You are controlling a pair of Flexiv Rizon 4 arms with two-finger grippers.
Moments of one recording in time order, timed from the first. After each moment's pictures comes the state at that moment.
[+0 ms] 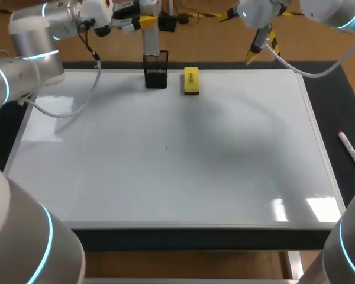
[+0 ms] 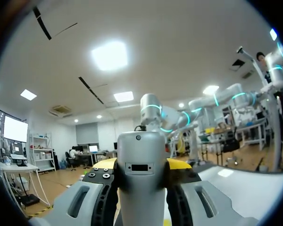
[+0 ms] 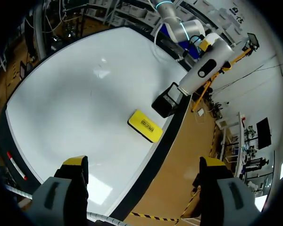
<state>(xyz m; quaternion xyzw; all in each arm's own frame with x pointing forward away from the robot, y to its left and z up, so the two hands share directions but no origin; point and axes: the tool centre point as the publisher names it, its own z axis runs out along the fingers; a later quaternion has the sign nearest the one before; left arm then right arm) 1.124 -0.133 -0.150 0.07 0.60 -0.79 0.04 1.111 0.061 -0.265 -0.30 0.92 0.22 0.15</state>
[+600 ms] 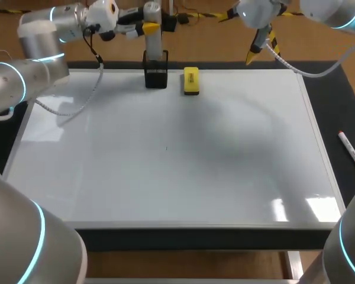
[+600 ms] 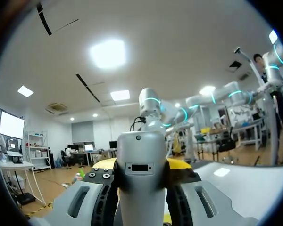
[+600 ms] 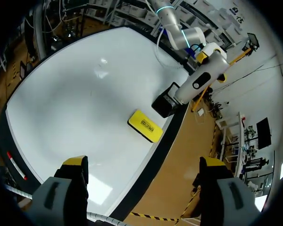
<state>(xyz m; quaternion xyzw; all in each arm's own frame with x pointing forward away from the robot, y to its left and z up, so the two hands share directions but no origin) 1.136 -0.140 -0.181 0.08 0.61 -0.79 0.02 1.111 0.061 -0.265 -0.30 0.92 0.22 0.15</state>
